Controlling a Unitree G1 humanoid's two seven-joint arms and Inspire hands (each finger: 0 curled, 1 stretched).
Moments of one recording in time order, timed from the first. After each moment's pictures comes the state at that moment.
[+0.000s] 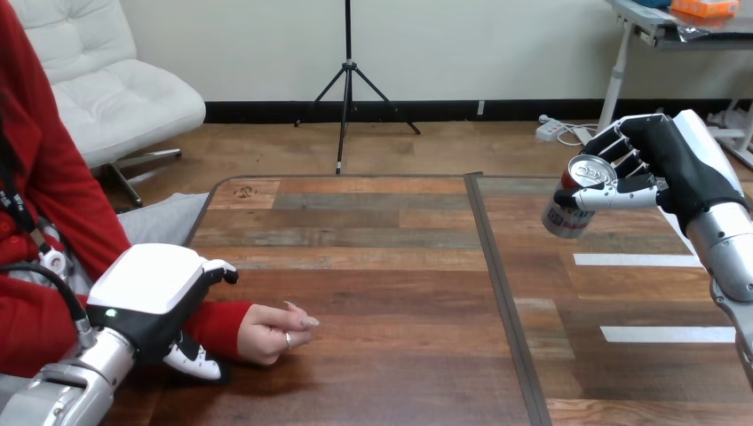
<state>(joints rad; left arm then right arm) -0.14 0.67 -0.19 0.37 0.92 -0.25 0.05 -0.64 -0.56 0.04 0.94 -0.27 -0.34 0.01</state>
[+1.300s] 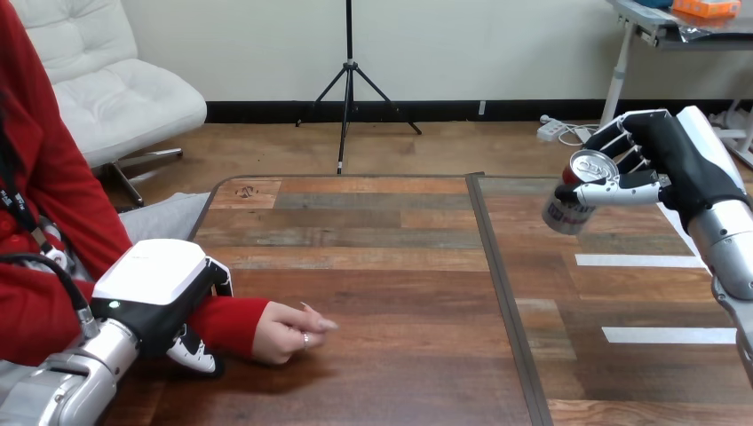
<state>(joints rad) -0.20 0.68 -0.22 0.44 0.85 -0.29 0.03 -0.64 -0.56 0.03 0.92 -0.25 -0.34 0.01</state>
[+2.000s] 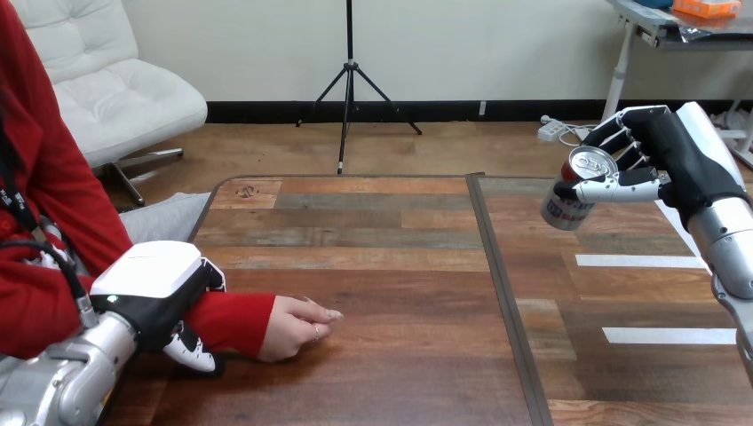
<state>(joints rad) -0.23 0.68 -0.23 0.44 0.80 -0.23 -0.10 -0.64 -0.56 0.03 0.92 -0.25 -0.35 0.01</state>
